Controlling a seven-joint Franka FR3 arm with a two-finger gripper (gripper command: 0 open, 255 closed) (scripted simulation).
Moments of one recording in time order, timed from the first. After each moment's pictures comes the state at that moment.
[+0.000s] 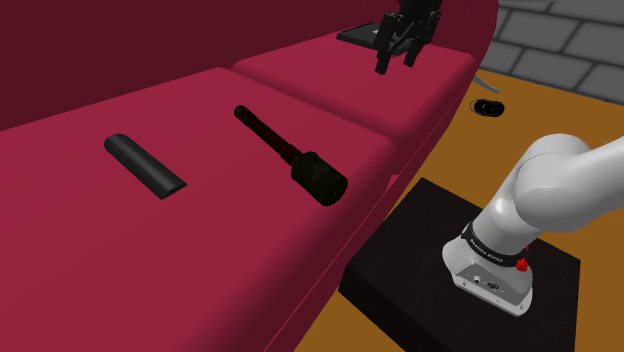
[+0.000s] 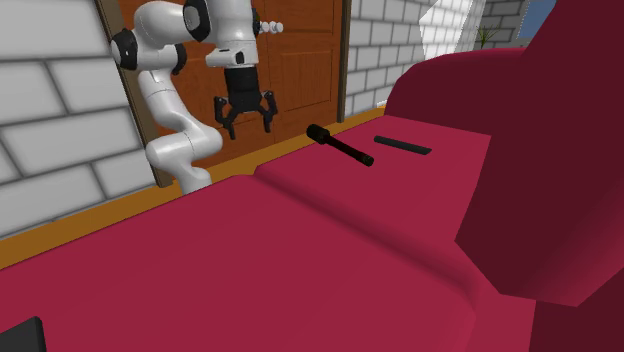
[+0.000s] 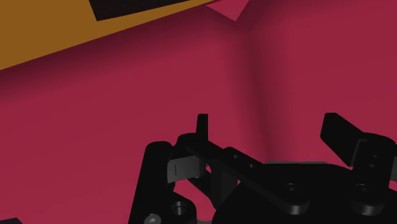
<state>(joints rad) 0.05 -0.70 0.10 -2.27 0.05 1.66 0.30</state>
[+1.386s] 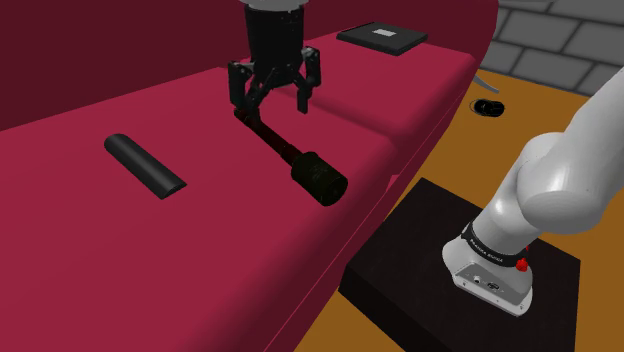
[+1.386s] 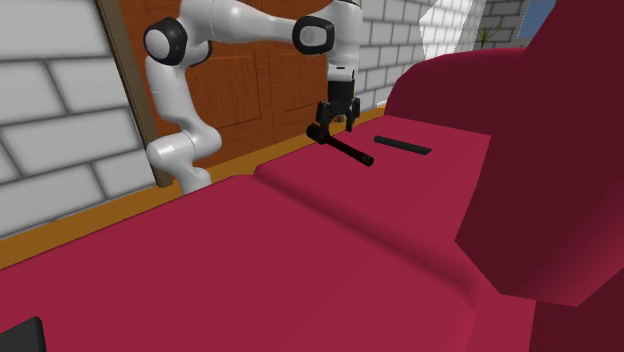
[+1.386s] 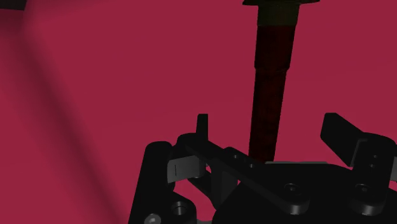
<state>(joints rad) 0.15 -0.10 0.50 -1.81 0.05 1.69 0.79</state>
